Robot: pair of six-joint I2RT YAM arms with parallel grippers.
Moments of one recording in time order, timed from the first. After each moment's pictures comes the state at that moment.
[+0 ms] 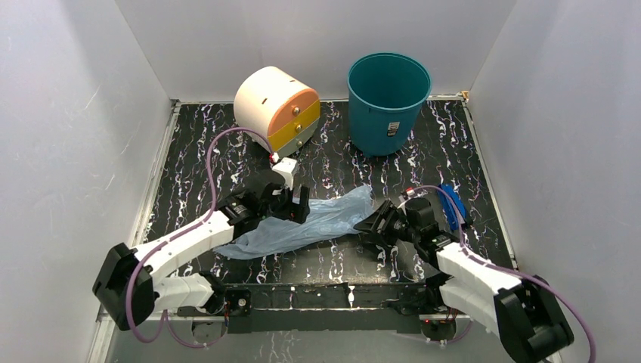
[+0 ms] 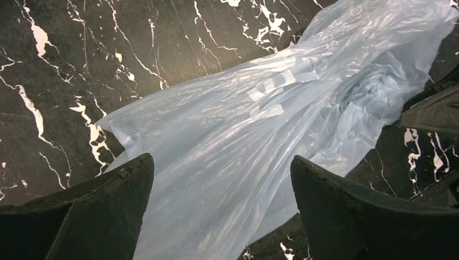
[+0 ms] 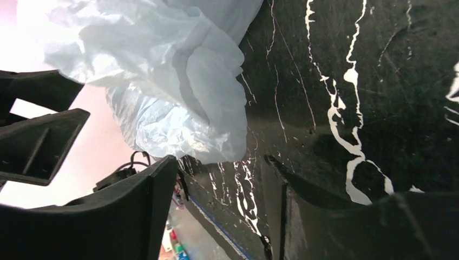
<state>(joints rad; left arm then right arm) -0.75 1.17 0.76 -0.31 -0.10 -0.35 0.46 0.91 0.21 0.07 -0.42 1.11</state>
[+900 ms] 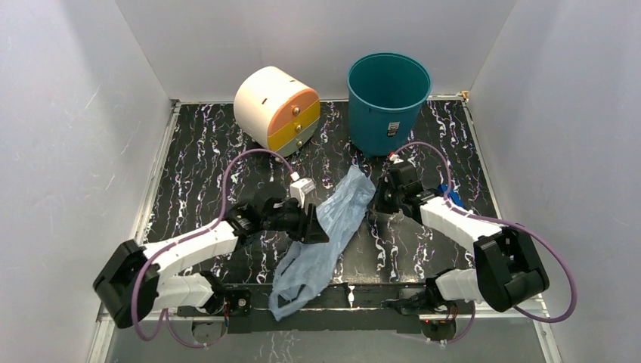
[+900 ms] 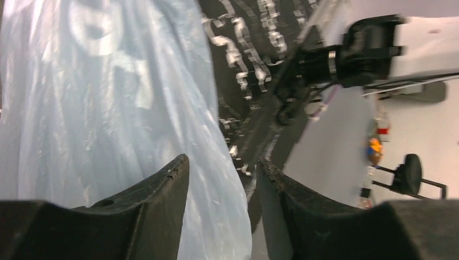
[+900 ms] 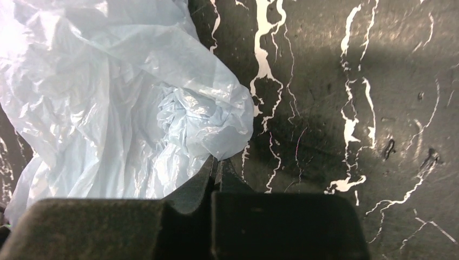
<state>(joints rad) -0.80 1.23 0.60 0.00 0.48 -0.57 0.46 1.30 0.64 -0.19 -0.14 0.59</state>
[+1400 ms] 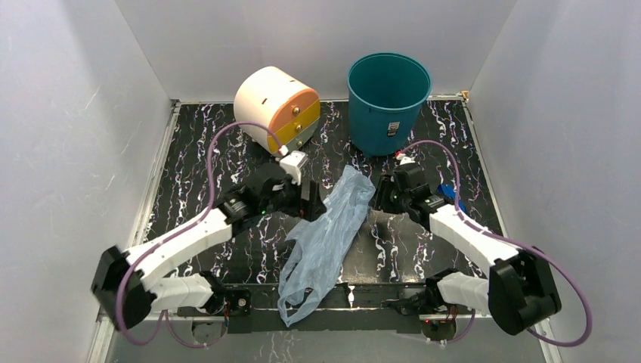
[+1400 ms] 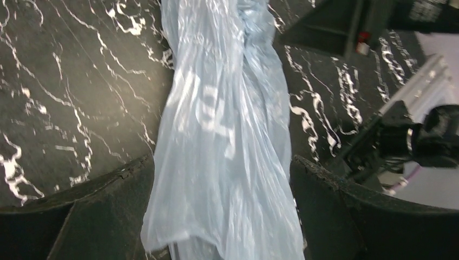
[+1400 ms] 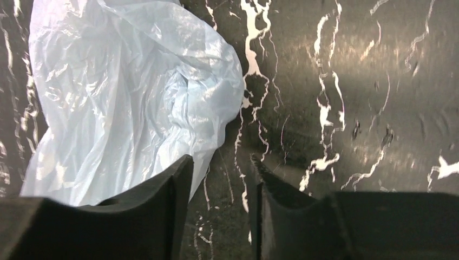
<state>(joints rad) -0.80 1.09 0.81 -0.29 0.11 -0.45 0.46 1.20 0.66 -0.27 -0.07 0.53</state>
